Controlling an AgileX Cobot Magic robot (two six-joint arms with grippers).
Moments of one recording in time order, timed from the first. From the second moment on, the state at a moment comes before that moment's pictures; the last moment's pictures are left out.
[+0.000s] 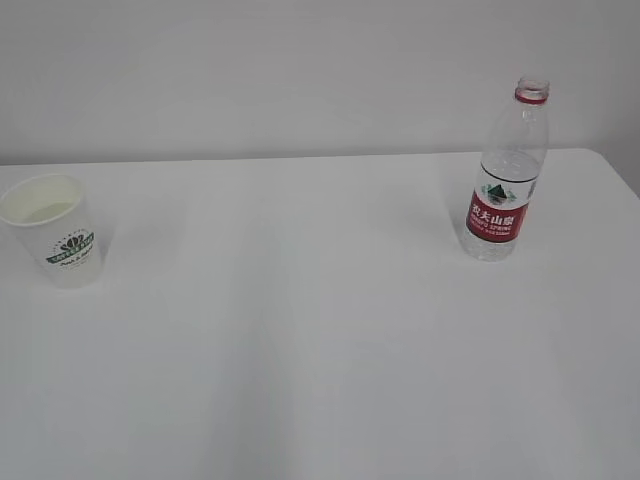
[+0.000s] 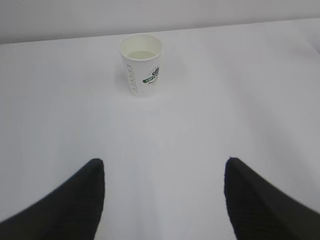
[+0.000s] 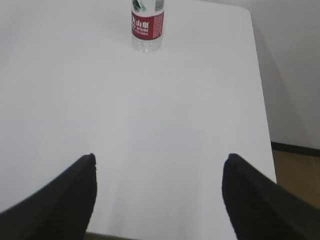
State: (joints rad) left arm -0.08 0.00 -0.70 -0.06 1.23 0.00; right arm 0.13 -0.02 -0.56 -0.04 1.22 -0.12
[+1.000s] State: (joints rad) left arm -0.08 0.00 -0.53 -0.04 1.11 0.01; right arm 0.13 -0.02 -0.49 -0.06 1.15 -0.11
